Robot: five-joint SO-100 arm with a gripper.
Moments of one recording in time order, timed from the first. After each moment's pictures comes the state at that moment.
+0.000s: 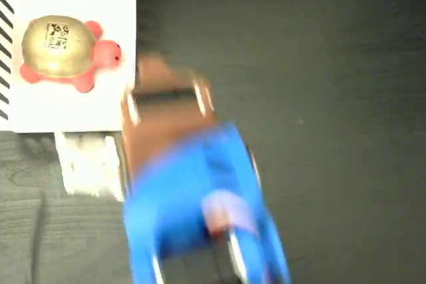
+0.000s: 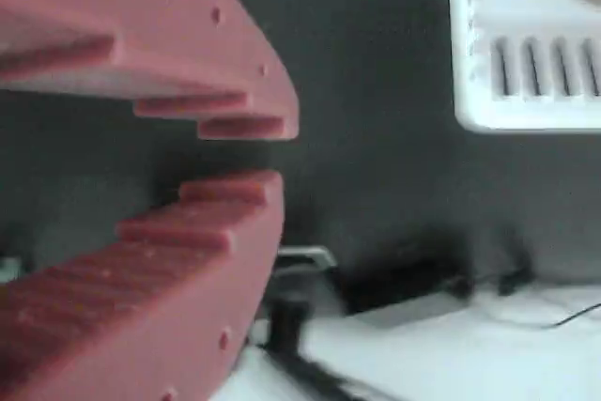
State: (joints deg) arm -4.1 148.7 116.6 70.8 4.8
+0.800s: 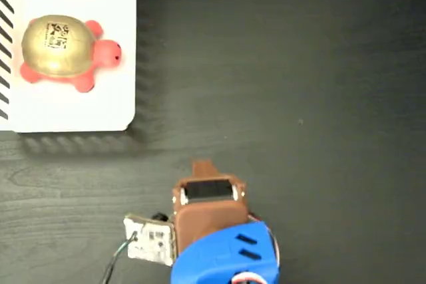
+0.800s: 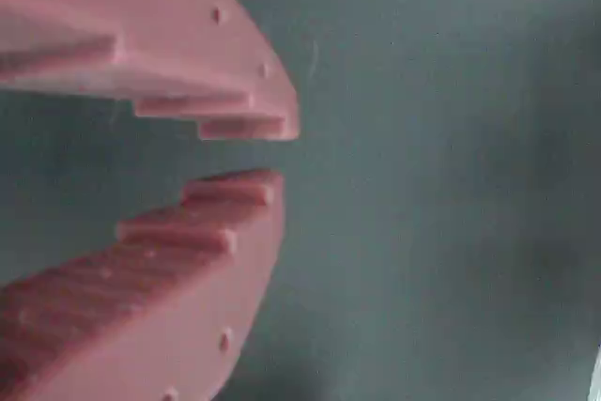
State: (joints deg) arm 0.1 184.0 166.5 68.8 2.2
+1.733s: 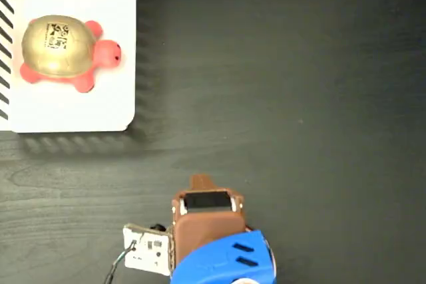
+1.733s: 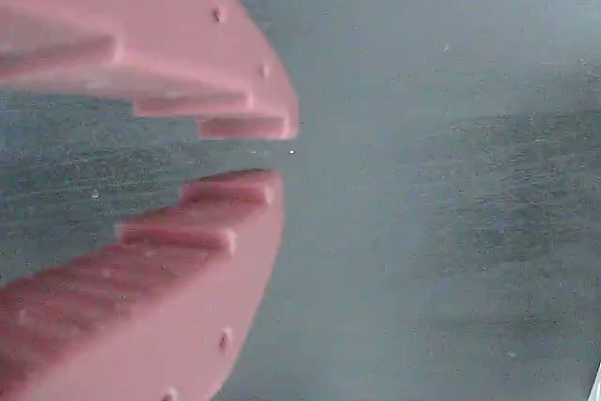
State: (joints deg) arm -1.1 185.8 167.8 72.7 4.2
